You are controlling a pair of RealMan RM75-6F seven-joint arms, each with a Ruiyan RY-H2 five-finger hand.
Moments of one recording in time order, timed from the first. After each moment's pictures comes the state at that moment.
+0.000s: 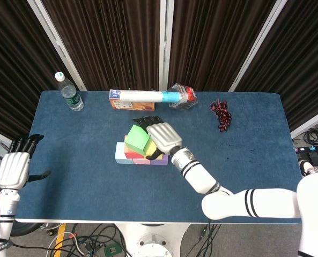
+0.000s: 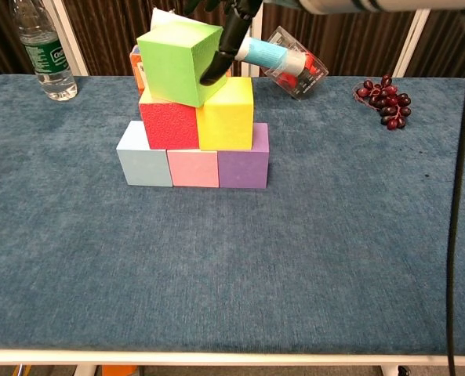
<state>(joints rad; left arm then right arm) -0.24 -1.11 -0.13 -1.79 1.32 1.39 0.17 1.30 -1.38 0.25 -1.78 -0.49 0.94 -0.30</state>
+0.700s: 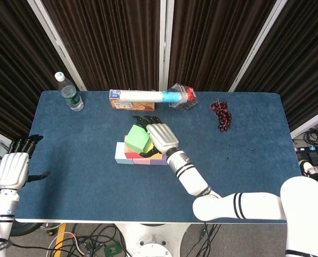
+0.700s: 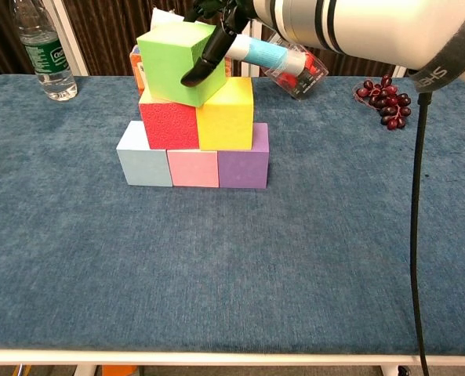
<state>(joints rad) -0.24 -1.12 -0.13 -1.77 1.32 1.38 0.14 1.22 -1.54 0.31 -1.68 -0.55 1.01 -0.26</state>
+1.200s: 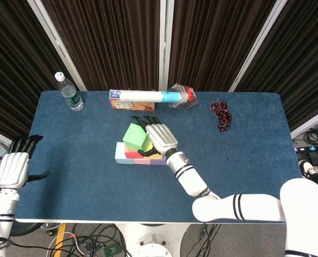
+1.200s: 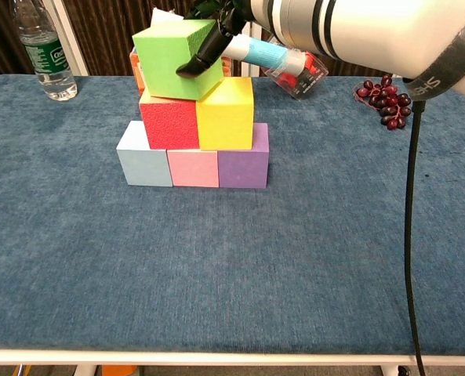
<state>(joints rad) -0.24 -1.12 -0.13 -1.76 1.31 1.37 0.14 1.19 -1.56 0.34 -1.67 -0.59 1.01 -0.27</state>
